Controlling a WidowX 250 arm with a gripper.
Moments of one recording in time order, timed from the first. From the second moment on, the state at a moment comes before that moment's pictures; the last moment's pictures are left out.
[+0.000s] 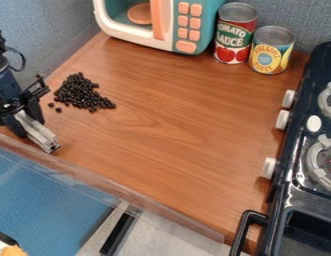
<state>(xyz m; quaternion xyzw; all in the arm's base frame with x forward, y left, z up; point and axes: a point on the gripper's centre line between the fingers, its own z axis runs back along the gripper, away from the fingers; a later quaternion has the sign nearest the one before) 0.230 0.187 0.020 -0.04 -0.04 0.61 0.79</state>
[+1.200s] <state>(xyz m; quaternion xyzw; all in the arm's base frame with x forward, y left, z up) 0.263 0.193 0.009 -0.05 -0.05 0.62 0.78</state>
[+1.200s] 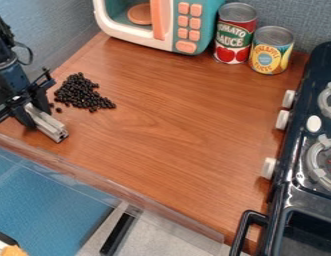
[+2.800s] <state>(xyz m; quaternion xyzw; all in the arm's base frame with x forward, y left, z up) 0.307 0.128 0.012 -0.08 -0.08 0.54 0.83</state>
